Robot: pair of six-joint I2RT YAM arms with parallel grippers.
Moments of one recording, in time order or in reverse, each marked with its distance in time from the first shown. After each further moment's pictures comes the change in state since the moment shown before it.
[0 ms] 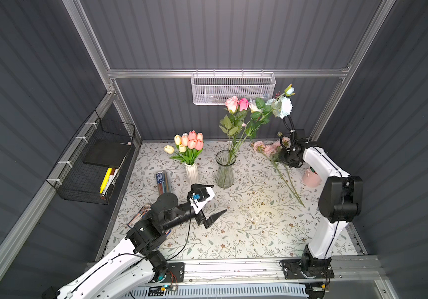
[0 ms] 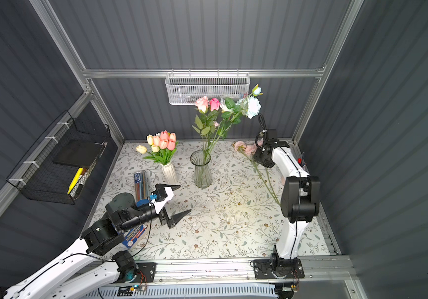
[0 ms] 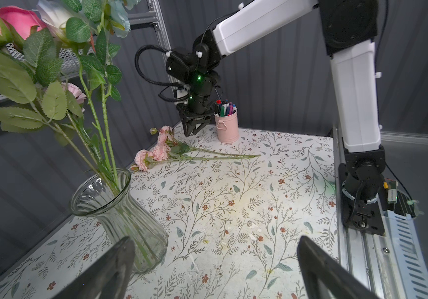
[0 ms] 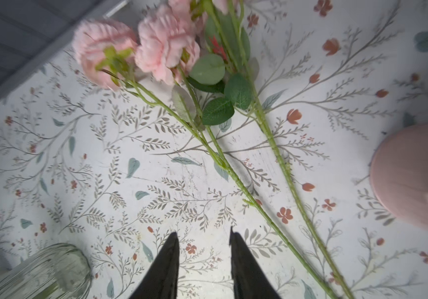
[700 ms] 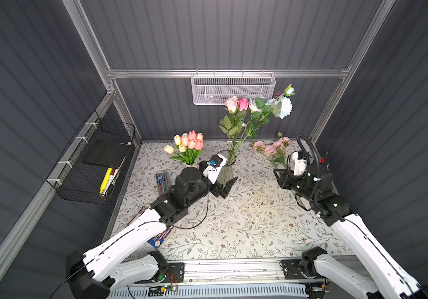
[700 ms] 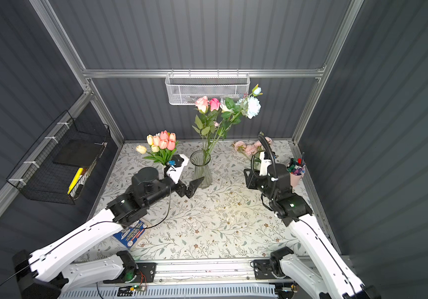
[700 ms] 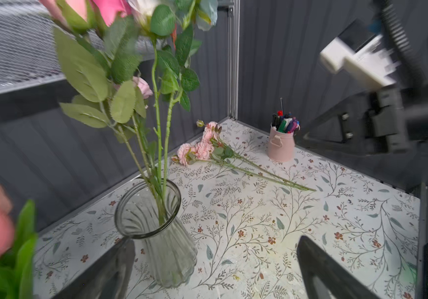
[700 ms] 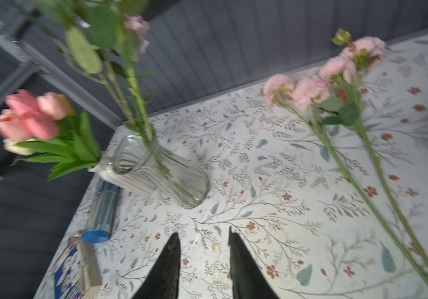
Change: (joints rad) left arm 0.051 0.467 0.316 0.092 -0.216 -0.166; right arm 0.312 -0.982 -0.676 0.360 -0.087 -0.017
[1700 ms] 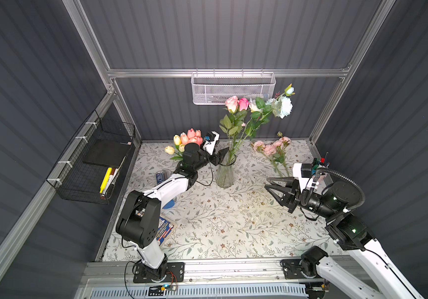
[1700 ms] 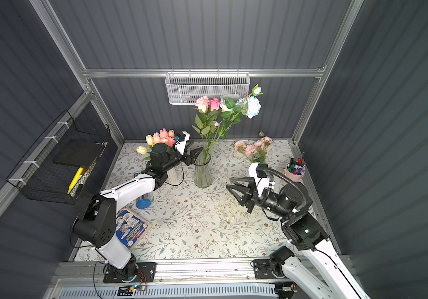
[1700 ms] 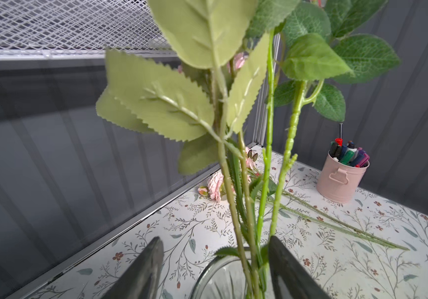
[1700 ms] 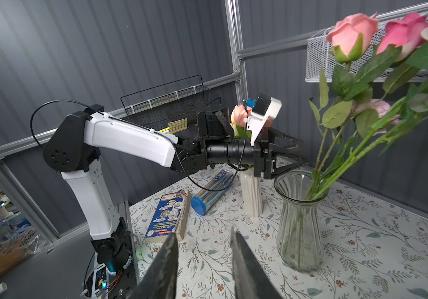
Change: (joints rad) left arm 0.349 0.558 0.118 0.623 0.371 -0.051; right arm 0.151 -0.214 -0.053 0.211 -0.443 -0.232
